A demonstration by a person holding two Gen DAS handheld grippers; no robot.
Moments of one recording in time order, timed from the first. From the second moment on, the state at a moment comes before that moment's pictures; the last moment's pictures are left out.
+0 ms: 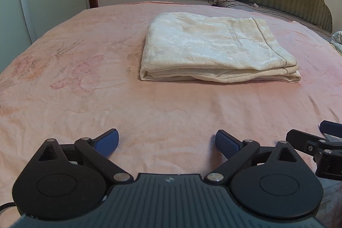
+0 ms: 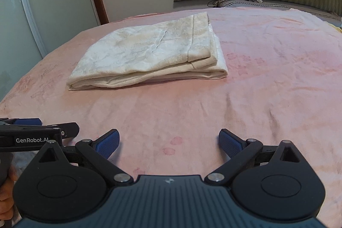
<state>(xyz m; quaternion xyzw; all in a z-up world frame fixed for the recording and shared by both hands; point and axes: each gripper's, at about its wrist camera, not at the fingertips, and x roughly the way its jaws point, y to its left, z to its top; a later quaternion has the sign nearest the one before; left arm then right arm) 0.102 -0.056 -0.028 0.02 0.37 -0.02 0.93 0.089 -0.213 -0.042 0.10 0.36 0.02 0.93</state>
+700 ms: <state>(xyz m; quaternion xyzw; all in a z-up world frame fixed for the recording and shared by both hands) 0.095 -0.044 -0.033 0.01 0.34 0.02 0.94 0.086 -0.206 -0.048 0.05 0.35 0.01 0.93</state>
